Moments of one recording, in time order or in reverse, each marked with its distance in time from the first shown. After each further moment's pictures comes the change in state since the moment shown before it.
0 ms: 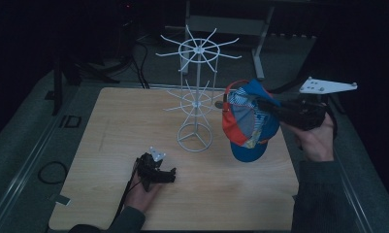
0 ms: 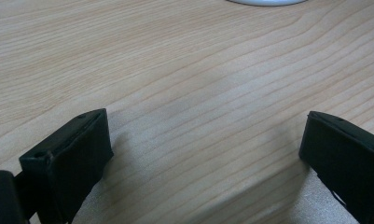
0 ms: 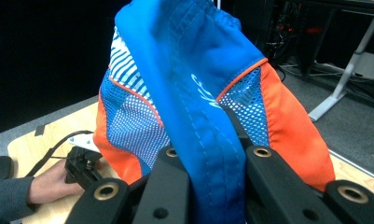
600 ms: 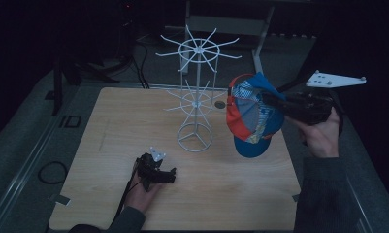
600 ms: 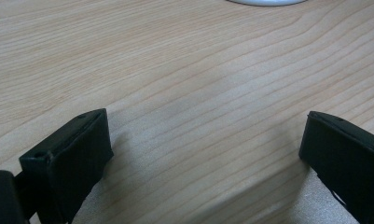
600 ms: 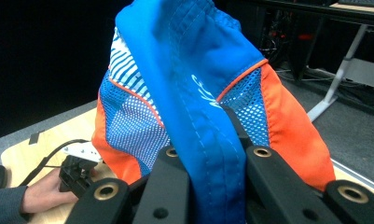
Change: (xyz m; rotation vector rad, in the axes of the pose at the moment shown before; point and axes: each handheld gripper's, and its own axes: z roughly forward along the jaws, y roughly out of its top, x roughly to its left) left arm 0.000 0.000 0.000 0.000 0.000 0.001; right arm -0.006 0.011 -0.008 -0.022 -0.020 0.001
